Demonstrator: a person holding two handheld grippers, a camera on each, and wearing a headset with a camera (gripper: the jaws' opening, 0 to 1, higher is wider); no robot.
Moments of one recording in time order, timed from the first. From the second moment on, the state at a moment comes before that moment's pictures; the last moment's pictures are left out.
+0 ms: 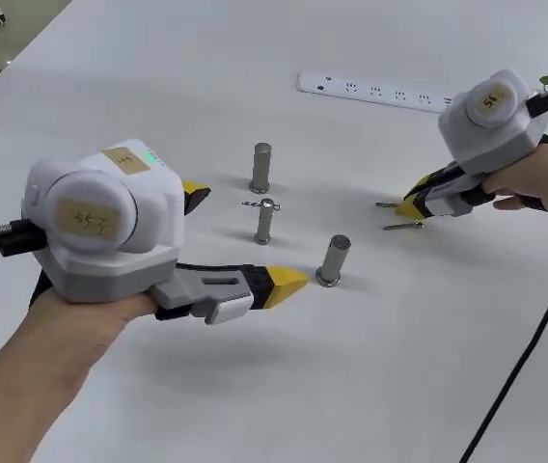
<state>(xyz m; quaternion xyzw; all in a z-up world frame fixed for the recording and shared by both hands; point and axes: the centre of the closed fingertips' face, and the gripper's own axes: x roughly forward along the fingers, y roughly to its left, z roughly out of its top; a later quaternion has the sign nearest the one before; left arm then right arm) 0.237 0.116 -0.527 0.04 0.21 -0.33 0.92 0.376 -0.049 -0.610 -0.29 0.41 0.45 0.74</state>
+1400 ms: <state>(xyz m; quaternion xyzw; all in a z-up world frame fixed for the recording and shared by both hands) 0.235 0.113 -0.529 0.04 0.21 -0.33 0.92 0.340 -0.027 -0.565 -0.34 0.33 0.49 0.73</state>
